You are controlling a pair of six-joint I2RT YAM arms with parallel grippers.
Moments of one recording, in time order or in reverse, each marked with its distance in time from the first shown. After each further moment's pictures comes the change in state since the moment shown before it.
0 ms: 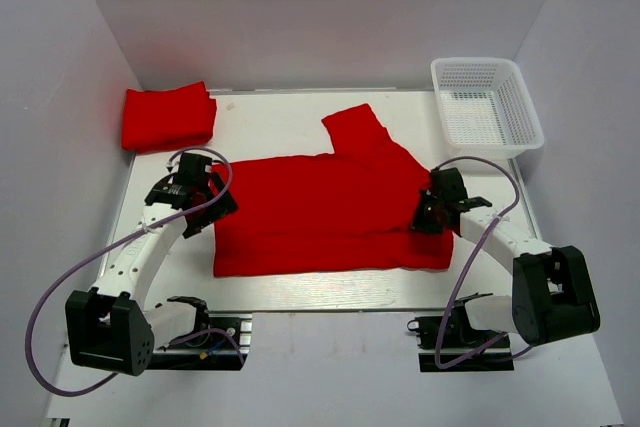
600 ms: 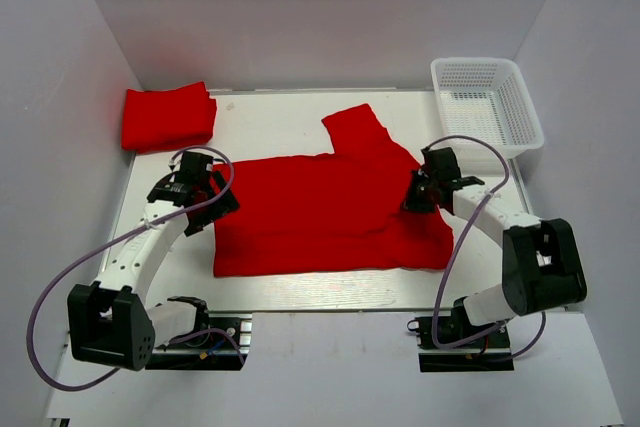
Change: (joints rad) left arm 0.000 0.024 0.000 0.031 0.014 0.009; right arm 0.000 0.146 0.169 0.037 -0.061 -0.055
